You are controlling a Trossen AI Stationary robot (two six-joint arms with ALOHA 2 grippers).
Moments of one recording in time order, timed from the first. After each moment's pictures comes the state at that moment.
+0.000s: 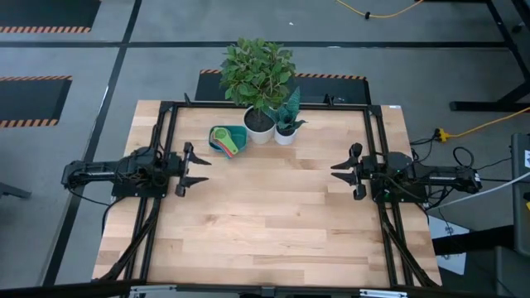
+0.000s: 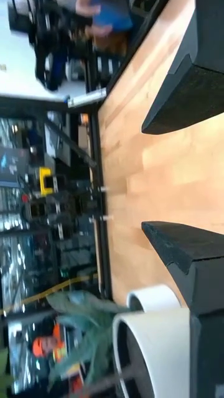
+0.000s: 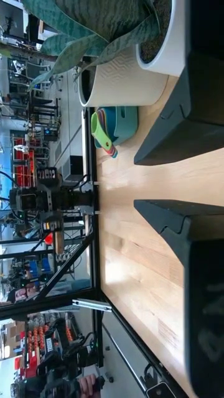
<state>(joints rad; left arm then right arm) 0.08 0.01 0.01 0.04 0.15 0.04 -0.02 0.03 0.01 0.02 -0.03 0.04</state>
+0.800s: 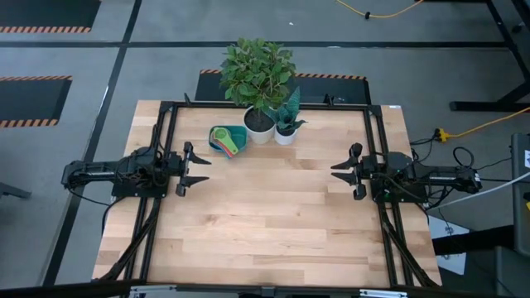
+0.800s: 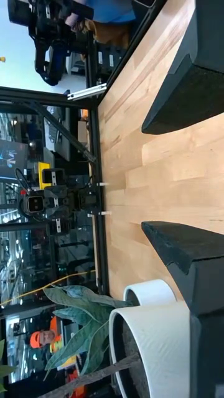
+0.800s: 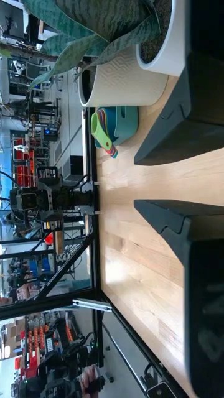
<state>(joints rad) 0.08 0.01 0.01 0.03 0.12 0.03 -0.02 0.03 0.01 0.02 -0.03 0.04</state>
